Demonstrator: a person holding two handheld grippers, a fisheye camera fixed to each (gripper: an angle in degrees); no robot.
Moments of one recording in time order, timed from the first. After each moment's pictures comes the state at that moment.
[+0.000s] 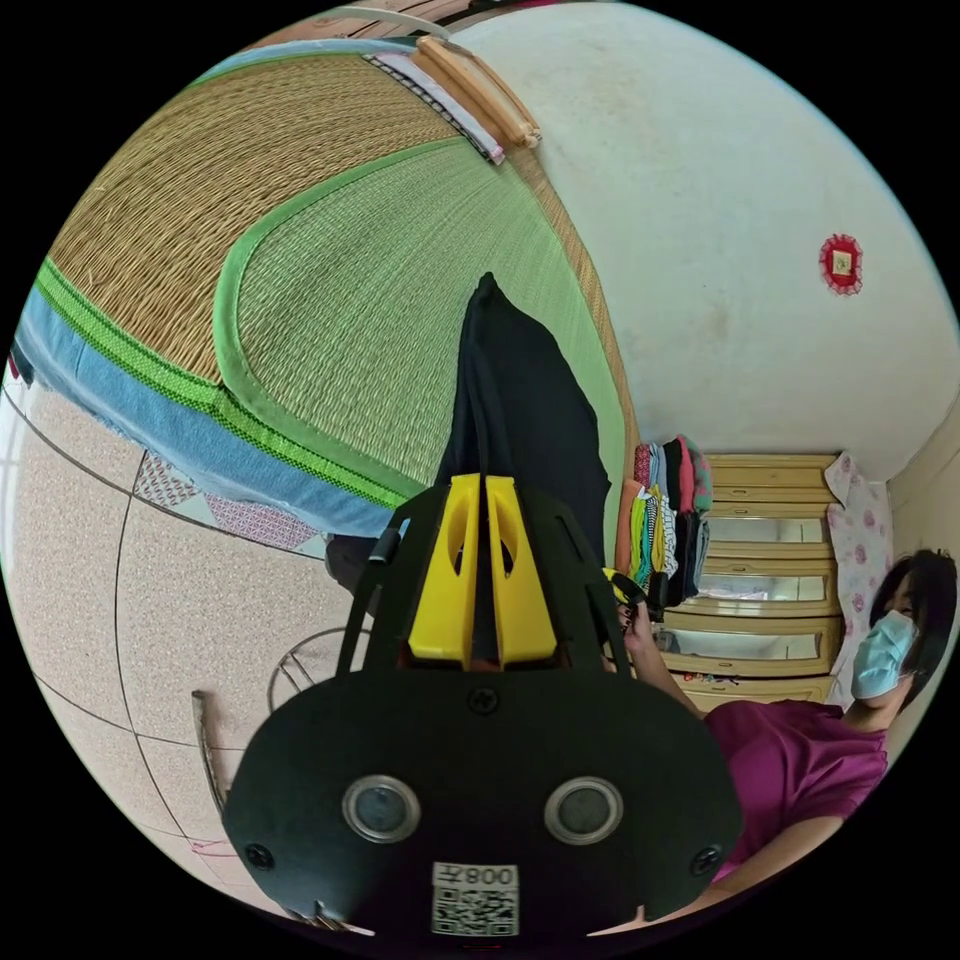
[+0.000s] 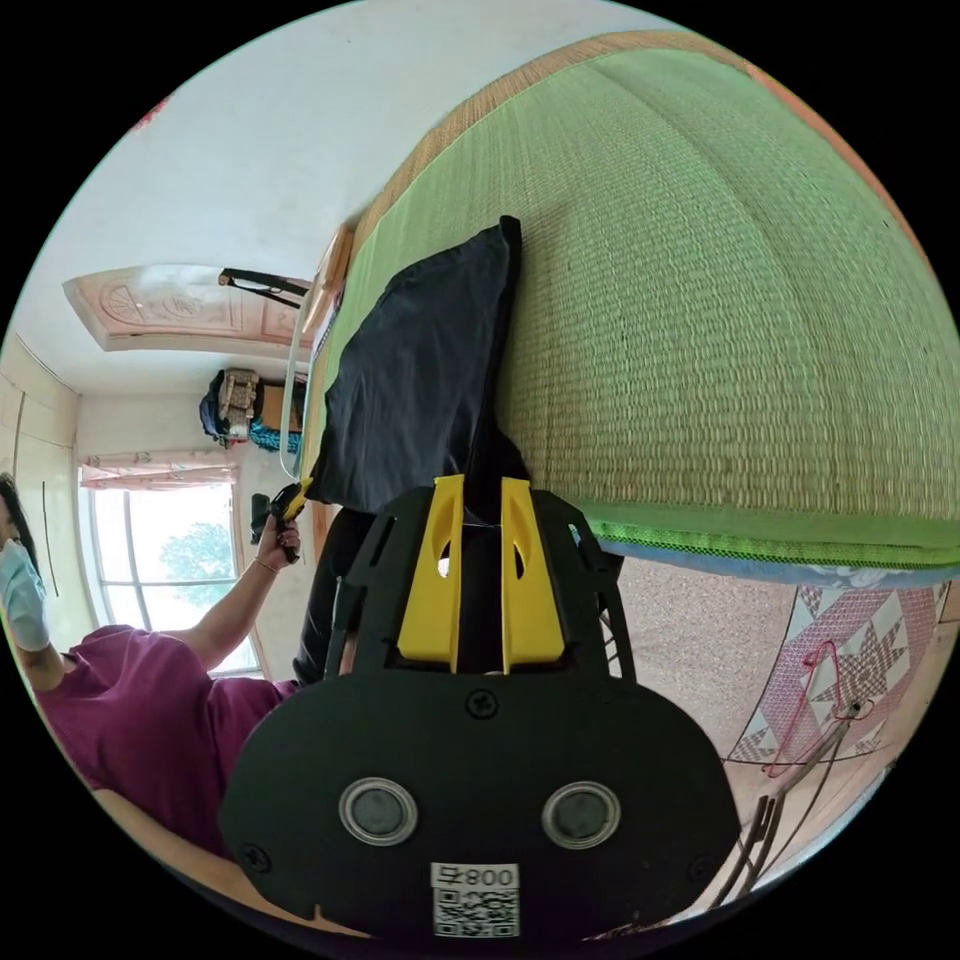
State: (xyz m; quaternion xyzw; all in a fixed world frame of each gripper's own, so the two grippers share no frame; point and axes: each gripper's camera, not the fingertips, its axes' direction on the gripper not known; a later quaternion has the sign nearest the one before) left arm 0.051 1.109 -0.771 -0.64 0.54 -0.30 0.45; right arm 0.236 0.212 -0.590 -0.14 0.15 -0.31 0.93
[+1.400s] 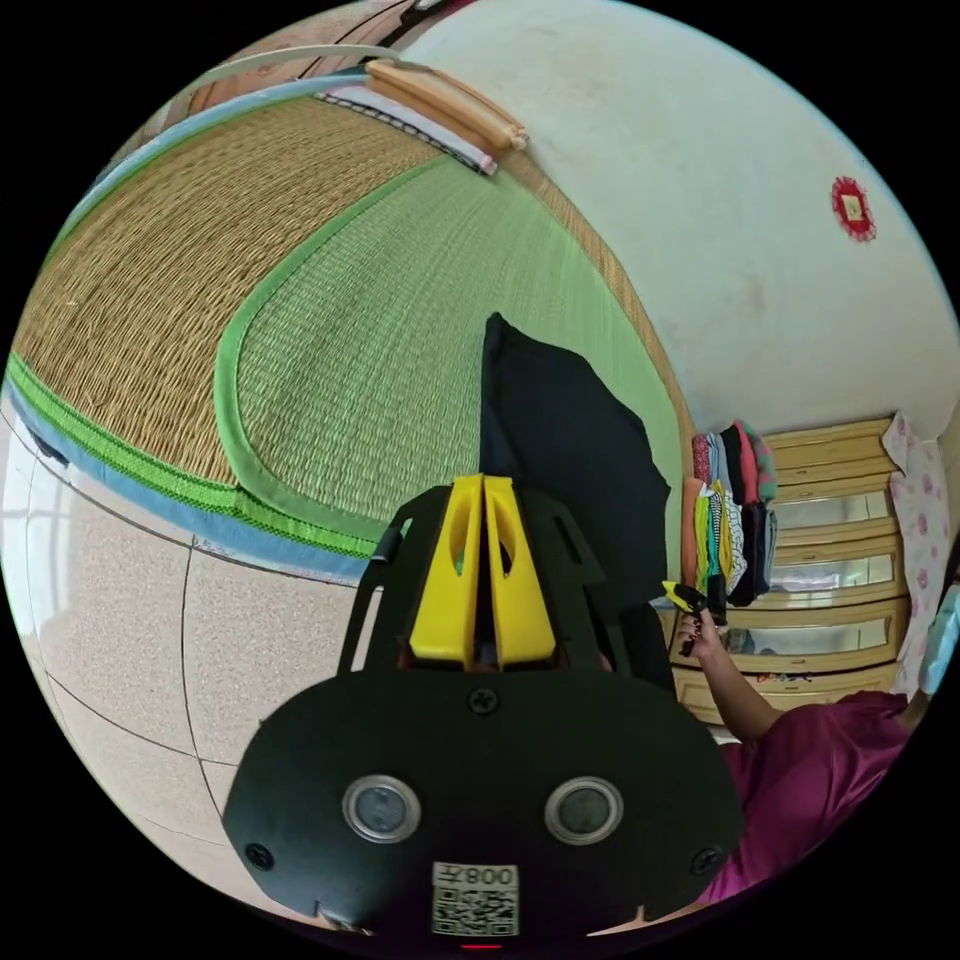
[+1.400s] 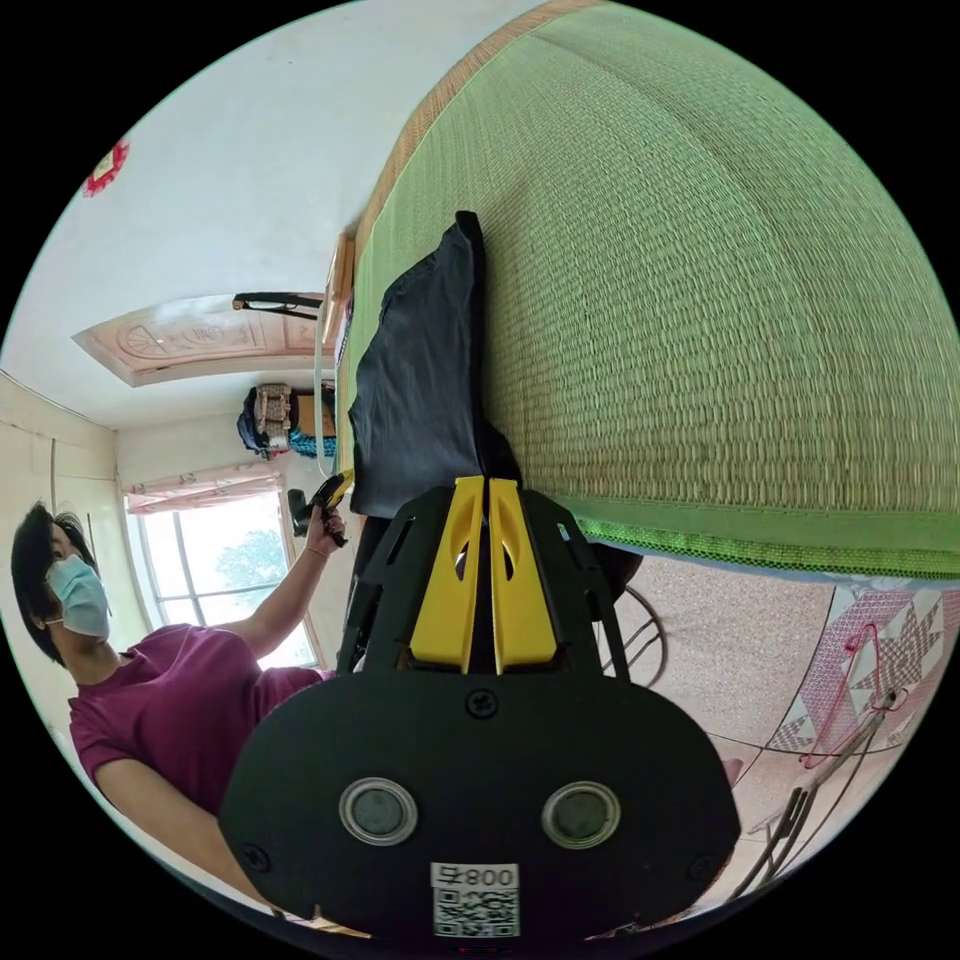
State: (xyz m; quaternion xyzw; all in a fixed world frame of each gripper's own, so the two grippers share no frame) left arm 0.058 1.082 -0.742 -0.63 0.53 -0.21 0.52; right arm 0.295 0.201 -0.604 -0.18 0.07 -0.26 0.95
